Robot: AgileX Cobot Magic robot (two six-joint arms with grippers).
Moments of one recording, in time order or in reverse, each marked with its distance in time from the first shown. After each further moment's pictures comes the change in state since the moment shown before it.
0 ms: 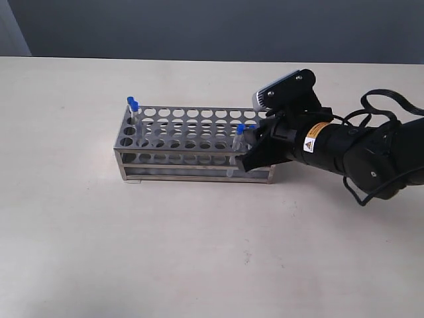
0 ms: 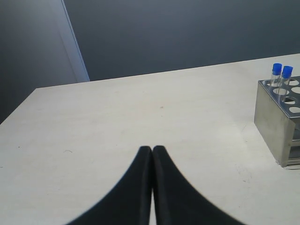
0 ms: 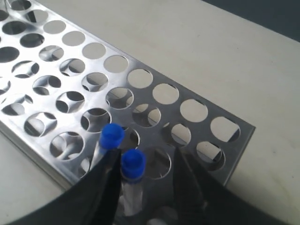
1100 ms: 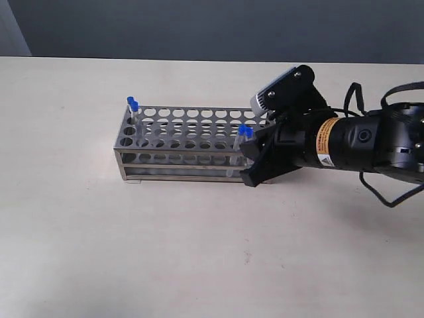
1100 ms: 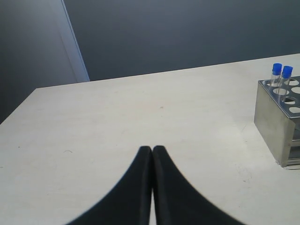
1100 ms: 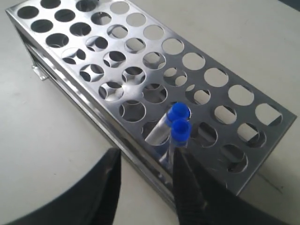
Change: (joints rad) left arm 0.000 0.000 0.000 0.000 0.000 0.000; right arm 0.001 -0.154 -0.002 -0.764 0.187 0.673
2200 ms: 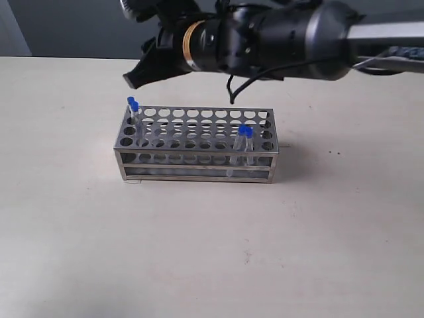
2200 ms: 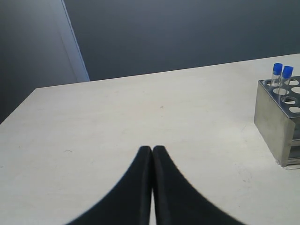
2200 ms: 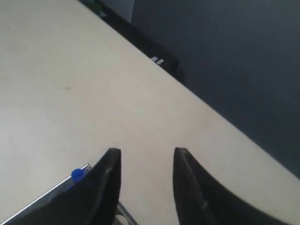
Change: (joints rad) left arm 0.000 0.000 0.000 0.000 0.000 0.000; right arm 0.223 0.374 -0.773 -0.150 0.313 0.165
